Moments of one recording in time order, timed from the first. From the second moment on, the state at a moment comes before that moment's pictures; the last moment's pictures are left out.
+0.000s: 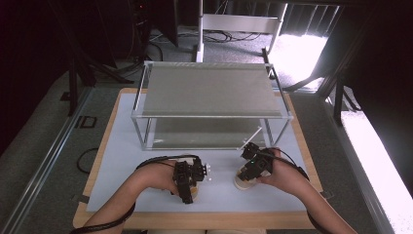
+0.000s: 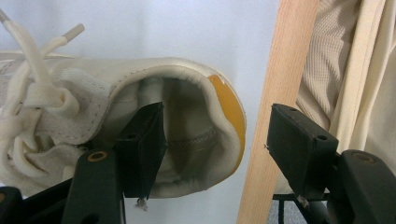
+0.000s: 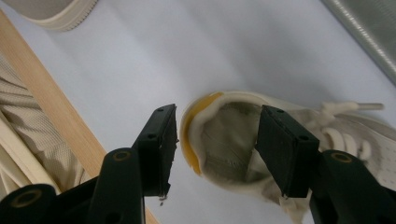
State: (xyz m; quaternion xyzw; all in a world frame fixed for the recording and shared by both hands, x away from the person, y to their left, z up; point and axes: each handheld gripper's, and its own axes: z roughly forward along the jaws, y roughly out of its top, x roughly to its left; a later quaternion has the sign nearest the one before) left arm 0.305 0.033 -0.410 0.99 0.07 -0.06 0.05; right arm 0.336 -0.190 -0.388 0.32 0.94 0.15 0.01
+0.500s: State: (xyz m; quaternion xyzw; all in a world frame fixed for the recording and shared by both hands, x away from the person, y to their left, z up) left arm 0.308 0.032 -0.411 0.99 0.08 -0.07 0.05; right arm 0.345 -0.177 -0.394 0.32 0.94 0.11 -0.02
